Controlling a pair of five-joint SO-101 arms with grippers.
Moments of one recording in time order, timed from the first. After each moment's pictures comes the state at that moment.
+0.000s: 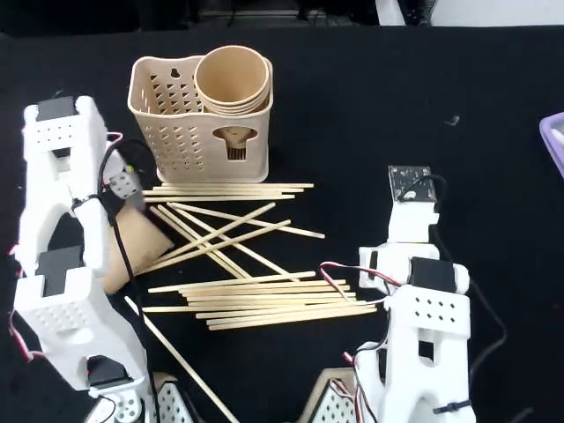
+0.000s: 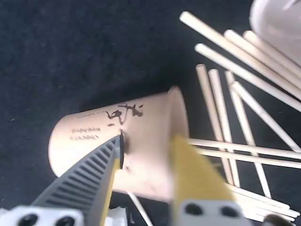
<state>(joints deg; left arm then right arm) -17.6 16.5 -12.1 99.6 15.4 10.1 -53.5 66.1 66.0 6.7</state>
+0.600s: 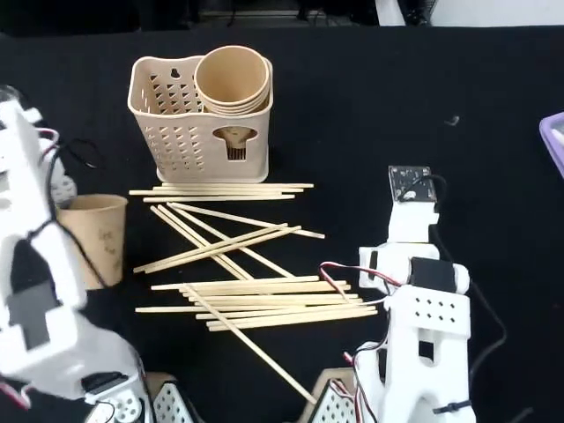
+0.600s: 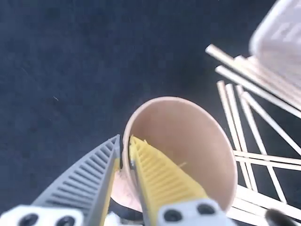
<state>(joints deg) -29.7 0.2 -11.8 100.3 1.8 10.1 -53.5 66.1 66.0 6.7</state>
